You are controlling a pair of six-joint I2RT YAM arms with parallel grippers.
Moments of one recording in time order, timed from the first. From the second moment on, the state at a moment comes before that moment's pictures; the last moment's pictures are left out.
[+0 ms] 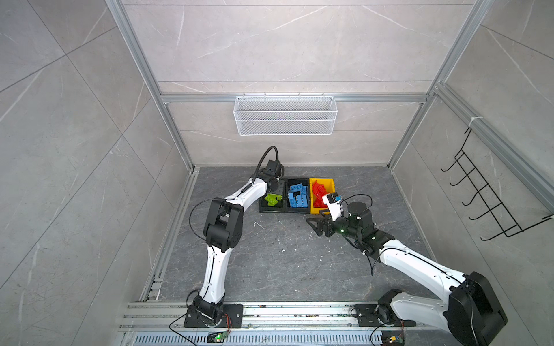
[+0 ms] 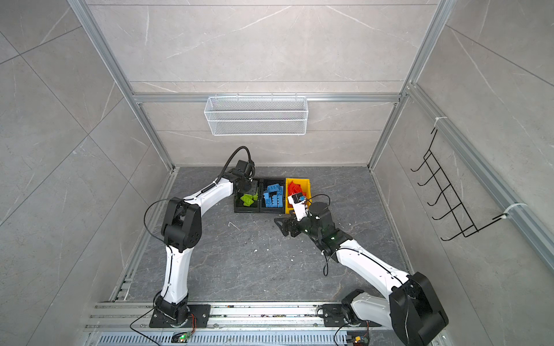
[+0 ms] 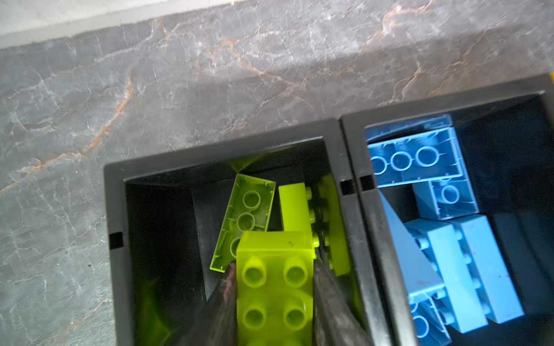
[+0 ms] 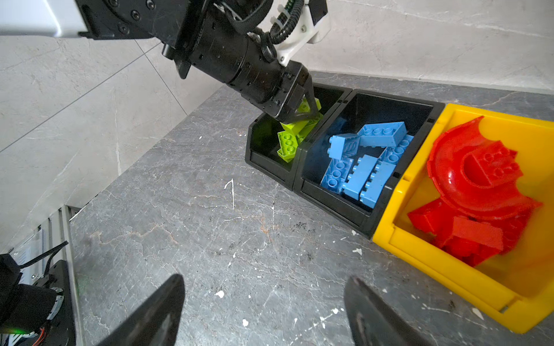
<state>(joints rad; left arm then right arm) -0.46 2.20 1.83 -0.57 -0.10 -0.15 0.52 1.20 0.68 0.12 -0.33 0.18</state>
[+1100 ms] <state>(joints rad) -0.25 1.14 0.62 -0.08 -0.50 -0.21 0.39 0.94 0.49 0.24 0.45 0.06</state>
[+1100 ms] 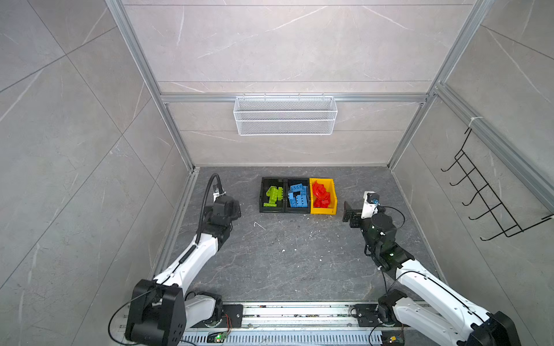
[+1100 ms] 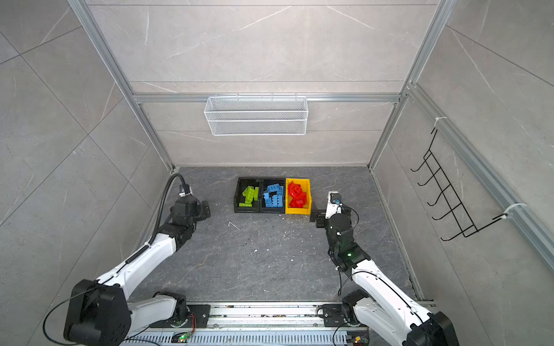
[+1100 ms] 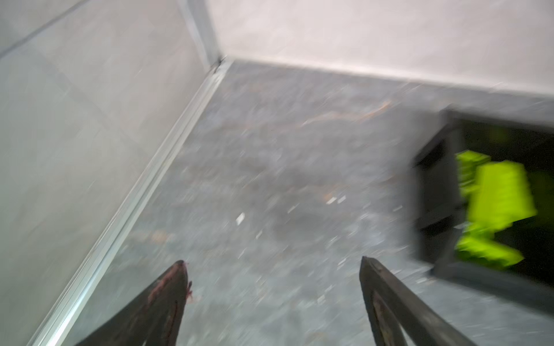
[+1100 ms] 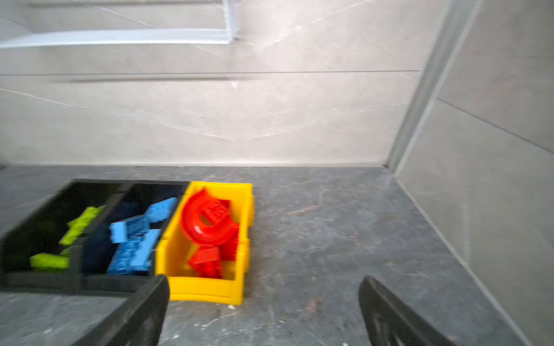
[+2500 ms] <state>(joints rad) 0.02 1.49 0.33 0.70 -0.22 -0.07 0.12 1.52 0.31 0.89 0.26 0.05</state>
